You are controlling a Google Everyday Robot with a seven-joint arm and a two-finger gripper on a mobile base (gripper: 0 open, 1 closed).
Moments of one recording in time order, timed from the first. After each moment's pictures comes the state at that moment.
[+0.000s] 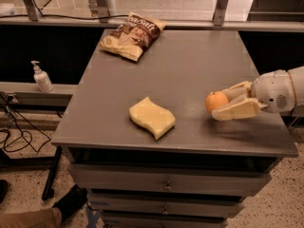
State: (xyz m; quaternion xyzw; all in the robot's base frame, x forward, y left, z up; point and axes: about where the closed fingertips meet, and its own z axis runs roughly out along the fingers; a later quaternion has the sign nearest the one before) arm 0.506 -0.182 0.861 -0.48 0.72 0.33 0.37
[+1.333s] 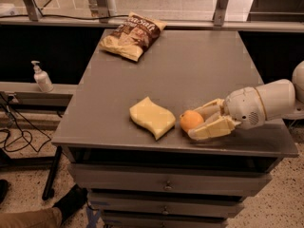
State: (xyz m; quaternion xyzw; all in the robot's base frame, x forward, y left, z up) arm 0.473 -0.116 0.828 -0.51 0.68 0.39 0.34
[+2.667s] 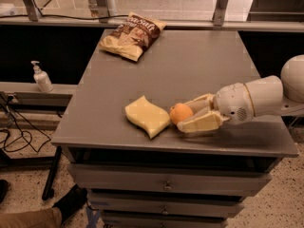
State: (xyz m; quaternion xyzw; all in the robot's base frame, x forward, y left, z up) arm 0.481 -0.091 0.838 -0.52 0.67 0.40 0.35
